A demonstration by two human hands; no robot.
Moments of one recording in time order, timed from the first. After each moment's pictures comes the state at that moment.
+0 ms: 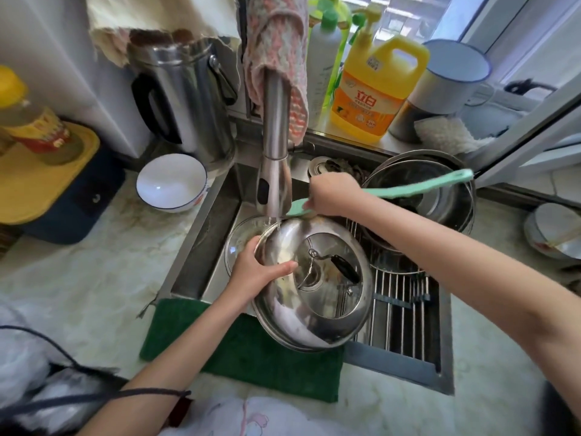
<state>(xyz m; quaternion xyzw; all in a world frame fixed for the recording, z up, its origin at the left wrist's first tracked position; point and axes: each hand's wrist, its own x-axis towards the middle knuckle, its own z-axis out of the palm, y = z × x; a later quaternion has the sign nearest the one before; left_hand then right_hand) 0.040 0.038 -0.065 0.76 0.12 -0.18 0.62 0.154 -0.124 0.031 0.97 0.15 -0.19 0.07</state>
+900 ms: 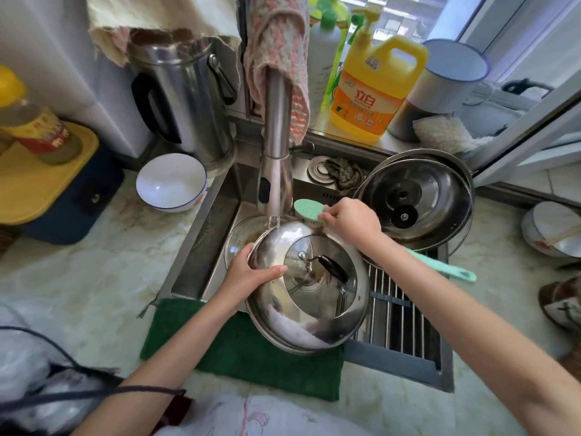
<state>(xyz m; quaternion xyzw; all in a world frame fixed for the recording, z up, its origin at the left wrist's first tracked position) 0.039 0.056 -0.084 0.73 0.16 -0.24 0.62 0.109 -0.158 -0.014 0.98 -0.01 -0.13 -0.15</state>
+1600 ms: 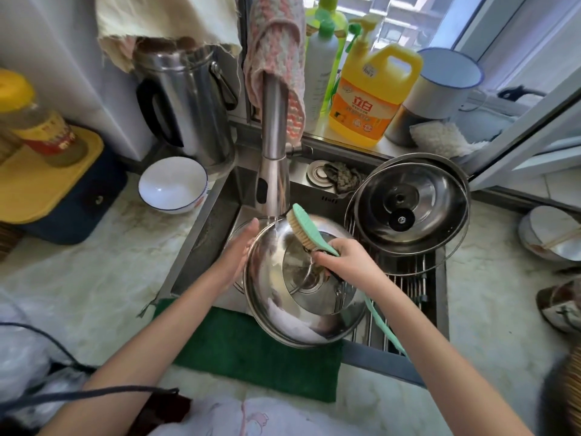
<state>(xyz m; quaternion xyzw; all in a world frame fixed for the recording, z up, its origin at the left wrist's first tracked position) 0.066 0.056 -0.051 0.65 0.14 -0.28 0.69 0.041 -0.159 -0.011 0.87 -0.09 -0.22 -0.42</state>
